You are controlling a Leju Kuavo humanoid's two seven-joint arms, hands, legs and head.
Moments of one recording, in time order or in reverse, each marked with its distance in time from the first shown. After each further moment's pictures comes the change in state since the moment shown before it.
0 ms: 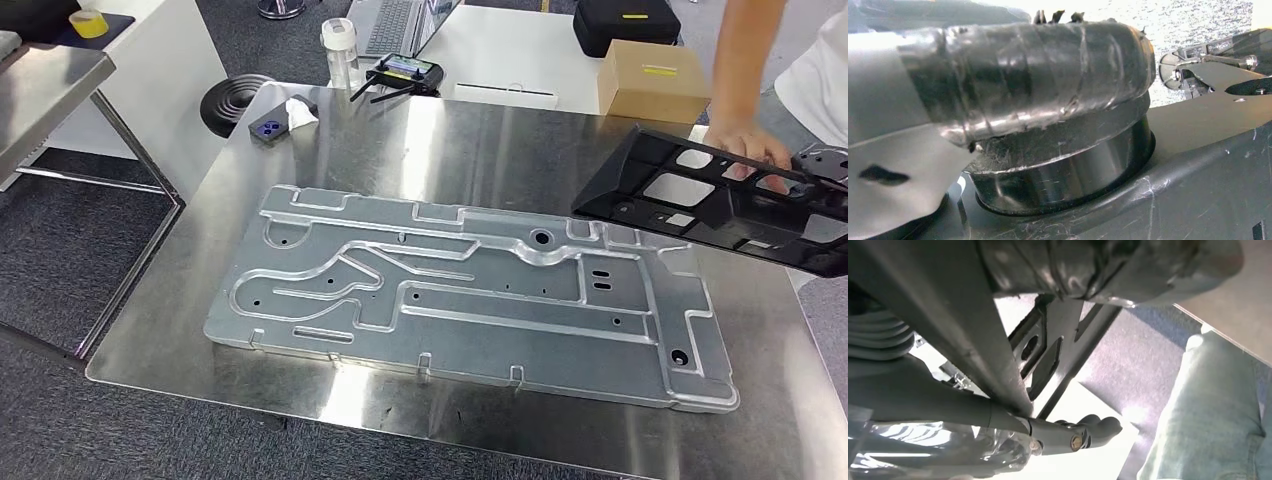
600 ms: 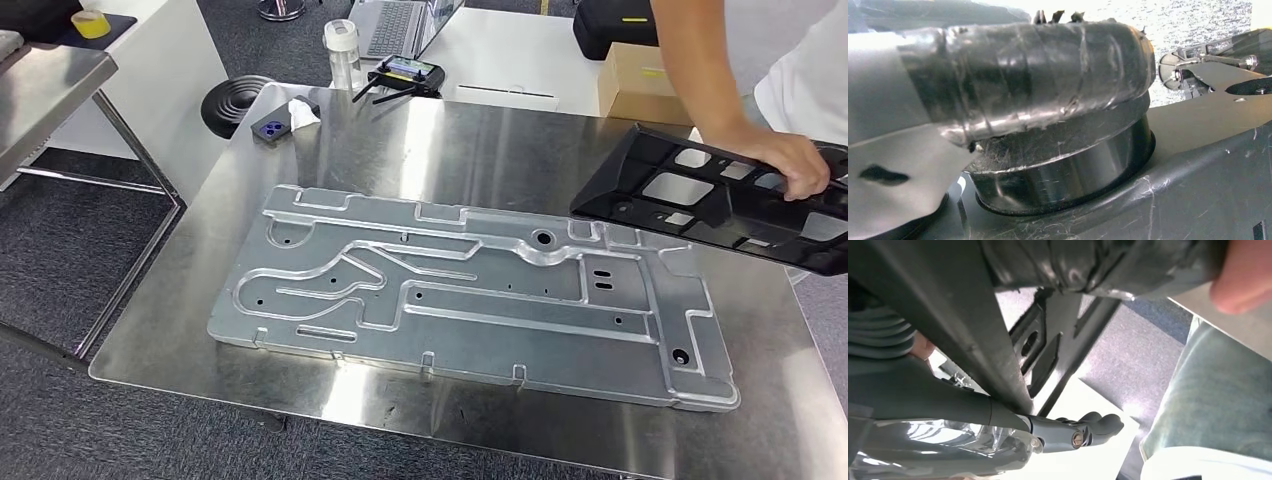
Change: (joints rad) left arm -0.001 0.000 0.000 0.000 -0.001 0.000 -0.002; right arm -0.003 0.002 0.009 0.002 -0.026 -0.019 0.000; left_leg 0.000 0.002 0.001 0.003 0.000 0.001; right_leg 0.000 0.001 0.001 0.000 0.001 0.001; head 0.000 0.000
